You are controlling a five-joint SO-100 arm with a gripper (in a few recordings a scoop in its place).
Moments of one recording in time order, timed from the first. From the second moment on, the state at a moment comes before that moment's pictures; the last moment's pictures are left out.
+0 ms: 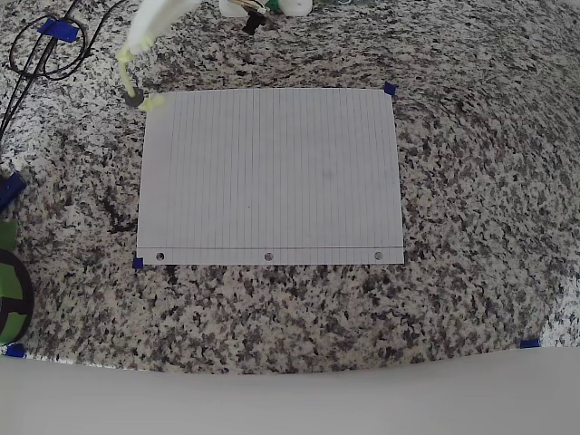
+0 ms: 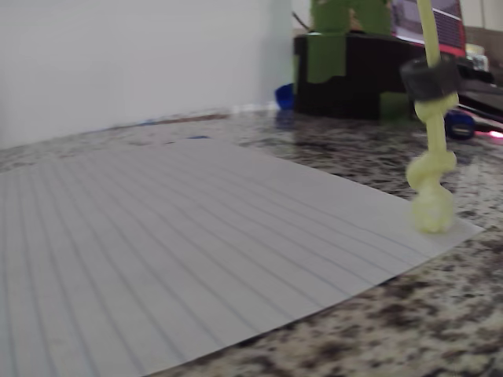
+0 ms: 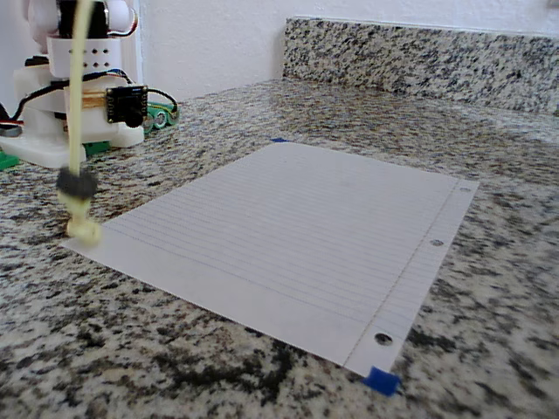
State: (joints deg) arm 28.8 194.9 167.3 38.8 -75.0
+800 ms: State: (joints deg) arm -10.9 194.3 176.9 60.7 -43.4
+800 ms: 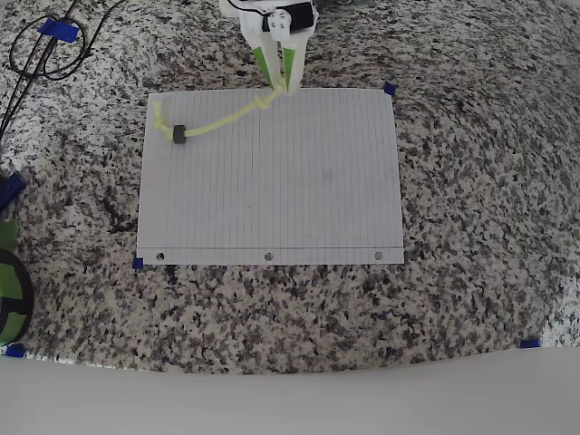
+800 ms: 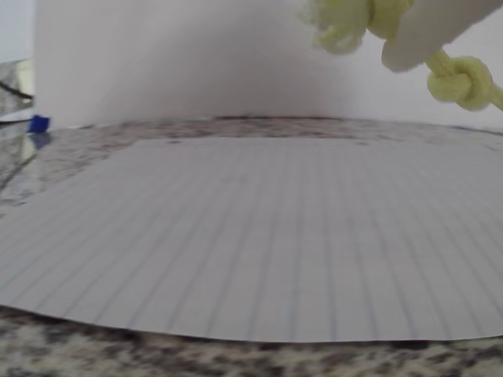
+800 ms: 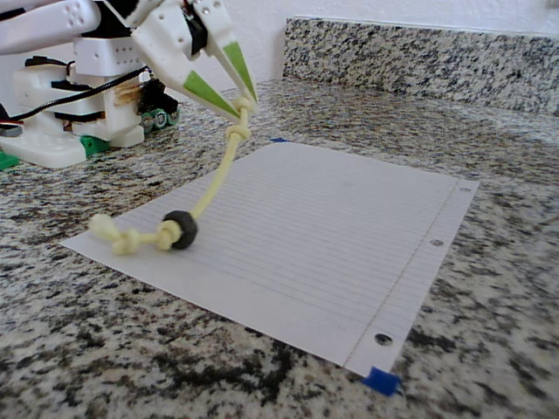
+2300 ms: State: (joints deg) arm 3.0 187.9 176.8 51.1 -57.2
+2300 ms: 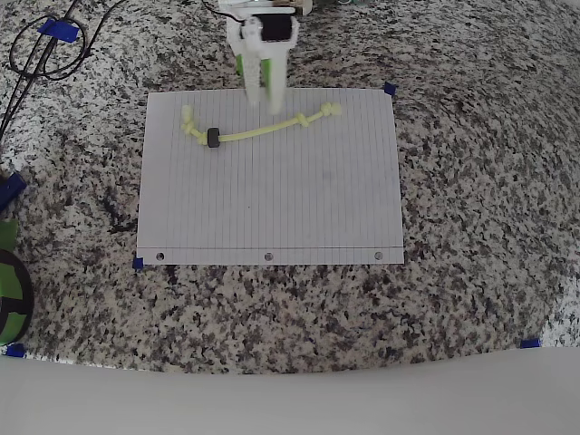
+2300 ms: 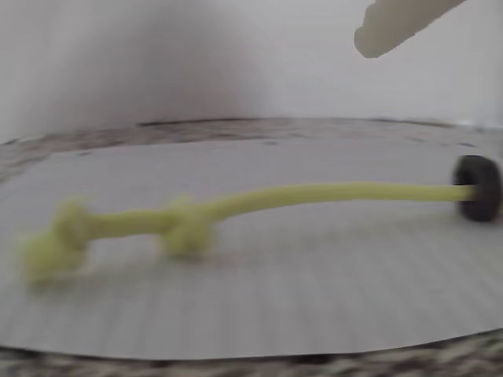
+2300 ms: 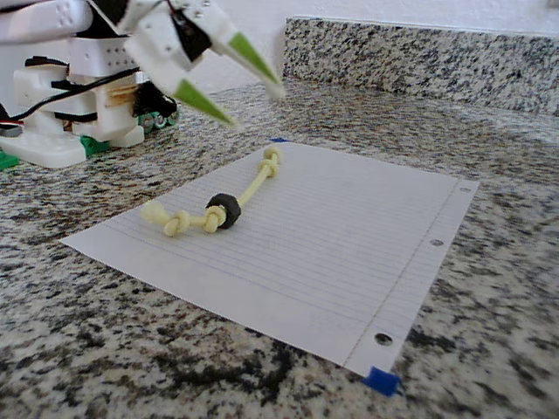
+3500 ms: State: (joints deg) arm 23.6 124.5 141.5 51.7 -90.7
